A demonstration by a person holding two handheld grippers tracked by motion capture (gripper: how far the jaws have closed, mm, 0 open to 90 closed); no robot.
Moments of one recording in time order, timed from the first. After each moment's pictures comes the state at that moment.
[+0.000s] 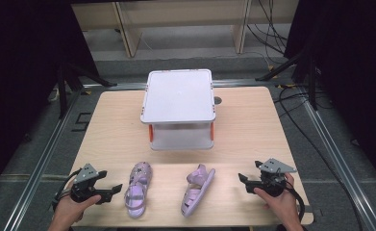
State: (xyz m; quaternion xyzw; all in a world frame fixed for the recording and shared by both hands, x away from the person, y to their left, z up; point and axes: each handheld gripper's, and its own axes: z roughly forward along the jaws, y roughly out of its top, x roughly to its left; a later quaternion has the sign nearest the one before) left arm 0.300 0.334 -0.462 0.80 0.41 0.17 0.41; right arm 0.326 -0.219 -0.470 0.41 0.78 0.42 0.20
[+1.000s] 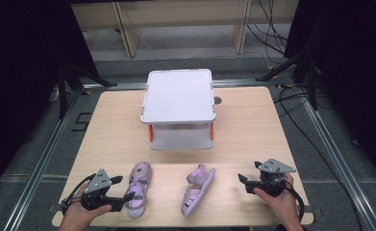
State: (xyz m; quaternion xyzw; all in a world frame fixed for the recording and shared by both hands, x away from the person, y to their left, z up) left arm 0.281 0.292 -0.447 0.83 0.33 0.17 0.41; right arm 0.323 -0.218 -0.469 0.42 0.78 0.42 0.19
